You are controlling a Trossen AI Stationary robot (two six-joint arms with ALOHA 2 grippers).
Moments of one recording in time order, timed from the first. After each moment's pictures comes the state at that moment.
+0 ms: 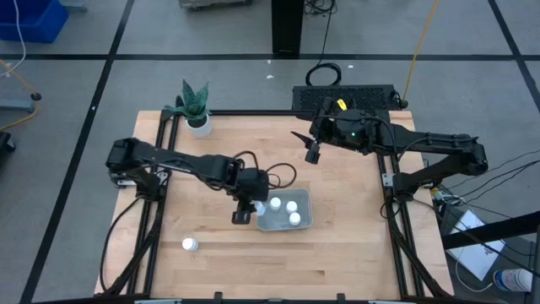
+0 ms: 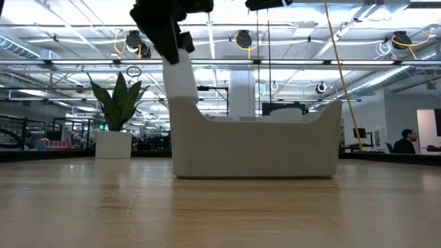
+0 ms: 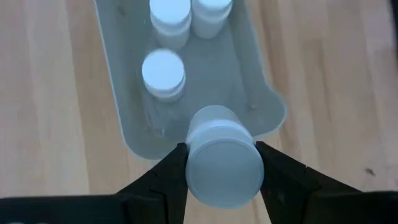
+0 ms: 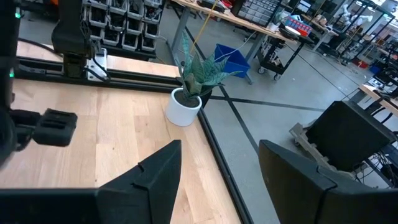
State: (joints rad) left arm -0.12 1.69 1.41 -0.86 0.13 -0.03; right arm -0.11 1.26 1.26 -0.32 0.34 -0.27
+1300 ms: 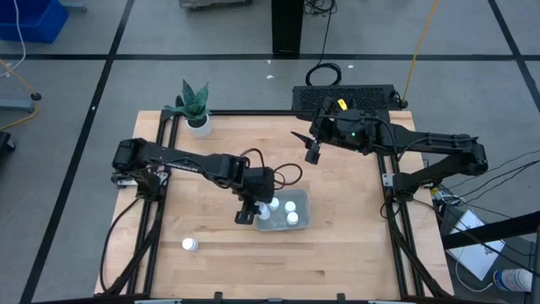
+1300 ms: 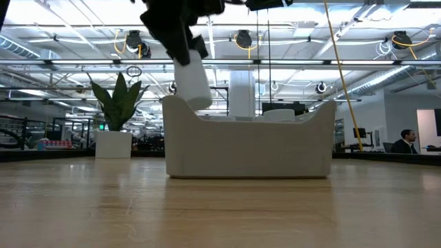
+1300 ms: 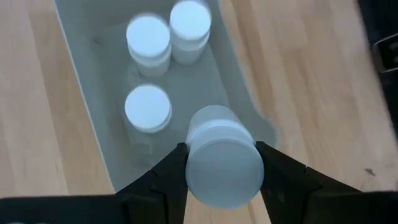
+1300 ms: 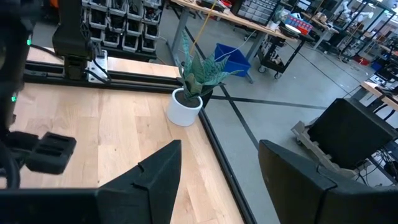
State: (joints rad) left arm -0.09 1.75 1.44 -0.81 0.24 0.07; right arm -0.11 1.26 1.26 -0.32 0.33 -0.25
